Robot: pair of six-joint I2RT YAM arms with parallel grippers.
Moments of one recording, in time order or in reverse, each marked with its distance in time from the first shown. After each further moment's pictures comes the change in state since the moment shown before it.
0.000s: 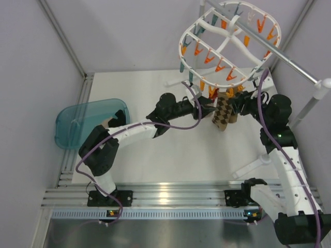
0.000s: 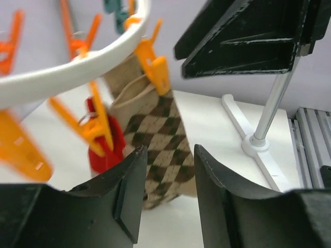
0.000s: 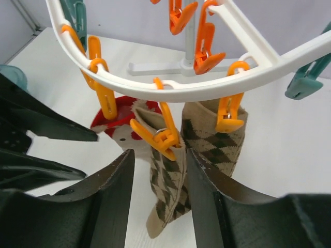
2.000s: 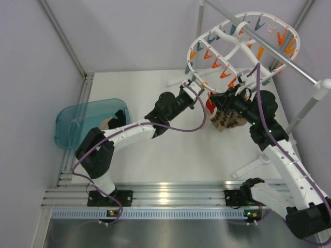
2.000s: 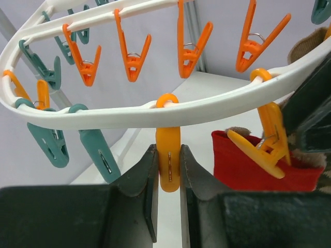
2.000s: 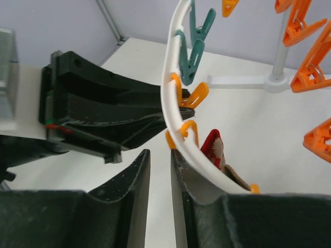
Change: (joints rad) left arm 0.001 -0.076 -0.034 -0.043 -0.444 0.317; right arm 0.254 0.082 0.071 0.086 0.010 0.194
